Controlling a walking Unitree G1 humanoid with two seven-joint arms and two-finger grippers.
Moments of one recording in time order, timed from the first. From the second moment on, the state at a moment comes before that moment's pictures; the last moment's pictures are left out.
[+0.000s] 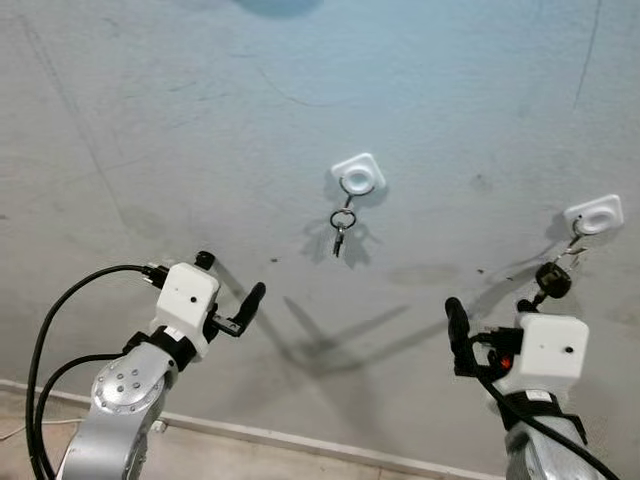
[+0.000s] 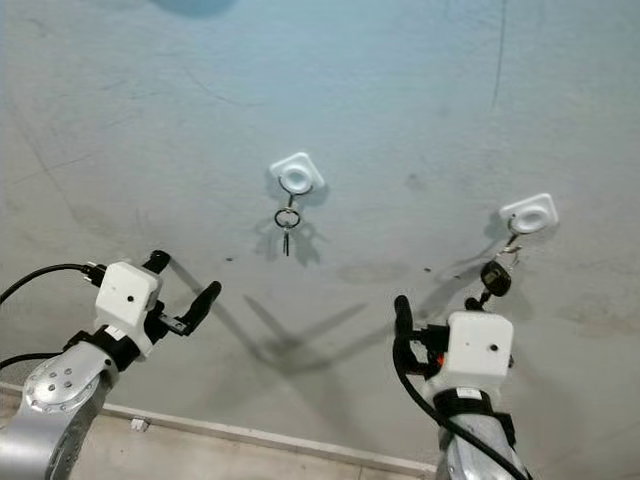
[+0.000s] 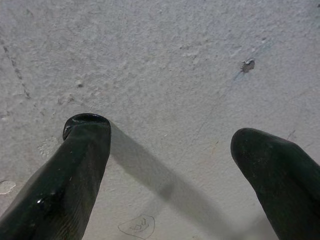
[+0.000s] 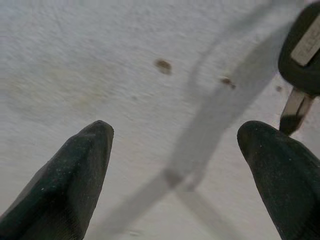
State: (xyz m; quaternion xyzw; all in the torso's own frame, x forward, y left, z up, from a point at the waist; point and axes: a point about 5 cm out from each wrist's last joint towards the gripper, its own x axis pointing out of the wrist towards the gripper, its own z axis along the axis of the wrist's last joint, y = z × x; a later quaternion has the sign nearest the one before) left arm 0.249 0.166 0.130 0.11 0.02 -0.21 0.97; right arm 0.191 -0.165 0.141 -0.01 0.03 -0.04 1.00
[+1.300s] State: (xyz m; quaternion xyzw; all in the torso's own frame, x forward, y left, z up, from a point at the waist) left arm 0.251 0.140 0.124 0.10 0.04 -0.29 0.95; right arm 0.203 -0.162 0.134 0.04 0.03 -0.04 1.00
